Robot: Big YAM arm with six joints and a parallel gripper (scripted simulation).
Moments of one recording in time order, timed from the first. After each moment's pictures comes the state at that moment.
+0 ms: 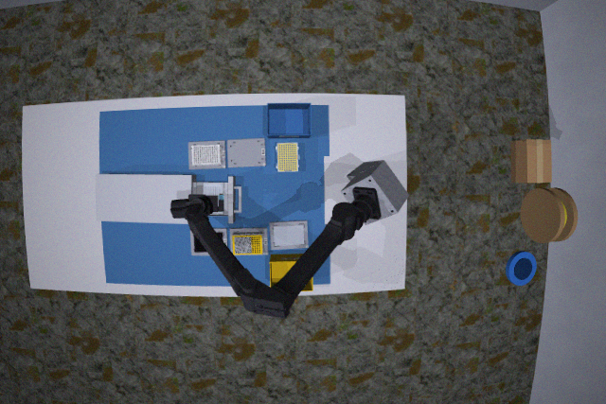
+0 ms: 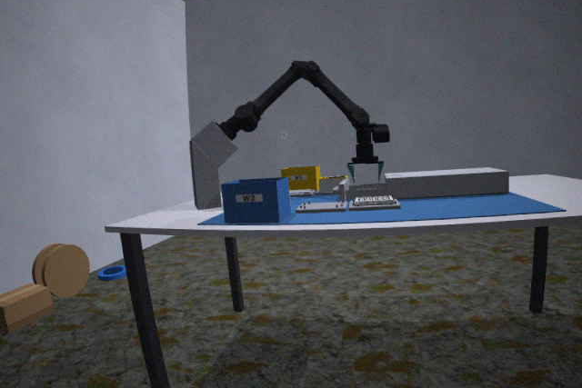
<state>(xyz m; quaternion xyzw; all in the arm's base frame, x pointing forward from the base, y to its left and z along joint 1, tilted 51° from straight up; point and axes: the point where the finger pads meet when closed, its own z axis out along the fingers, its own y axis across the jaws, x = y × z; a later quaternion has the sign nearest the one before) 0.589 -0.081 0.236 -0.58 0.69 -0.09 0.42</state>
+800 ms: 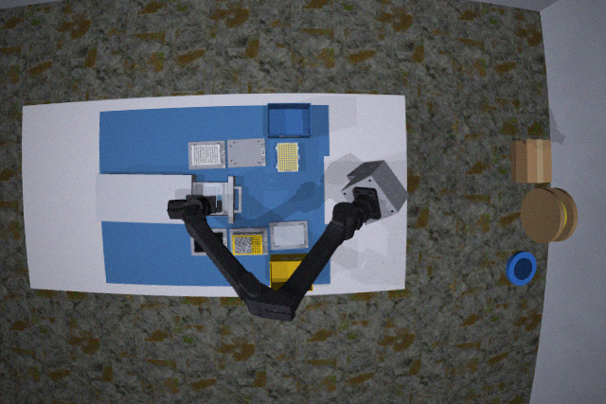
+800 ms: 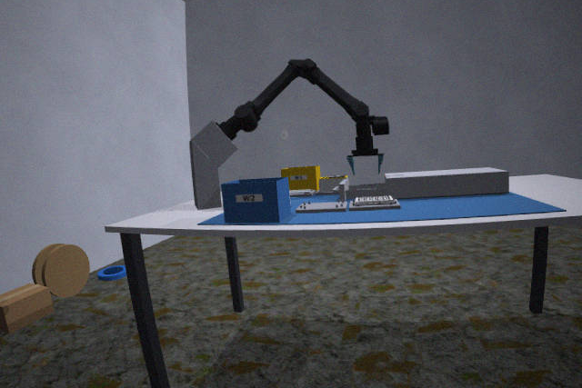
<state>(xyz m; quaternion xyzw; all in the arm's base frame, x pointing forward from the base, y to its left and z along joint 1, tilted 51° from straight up) 0.570 -0.092 0.256 -0.58 0.69 -0.09 0.42</state>
